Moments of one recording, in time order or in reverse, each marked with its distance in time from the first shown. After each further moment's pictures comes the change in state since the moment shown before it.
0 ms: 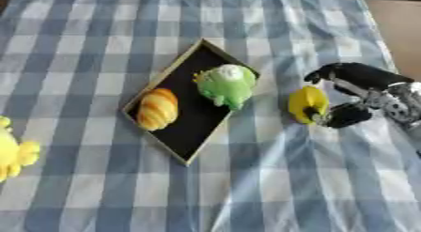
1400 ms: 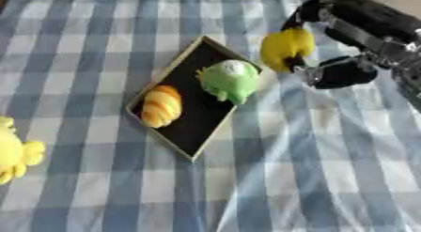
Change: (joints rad) left arm -0.001 0.001 -0.006 0.002 0.000 0.001 -0.010; right arm -0.220 -0.042 -0.007 -0.359 -0.228 -0.072 -0.060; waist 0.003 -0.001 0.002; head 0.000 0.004
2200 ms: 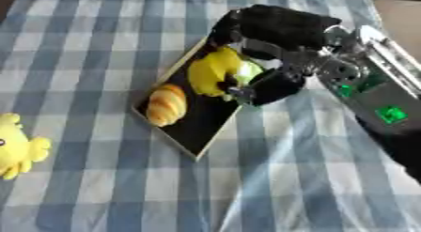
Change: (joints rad) left arm -0.008 0.000 -0.012 -0.002 0.000 0.005 -0.012; right arm -0.129 0.181 0.243 0.001 0.205 0.097 0.200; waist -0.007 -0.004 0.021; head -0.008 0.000
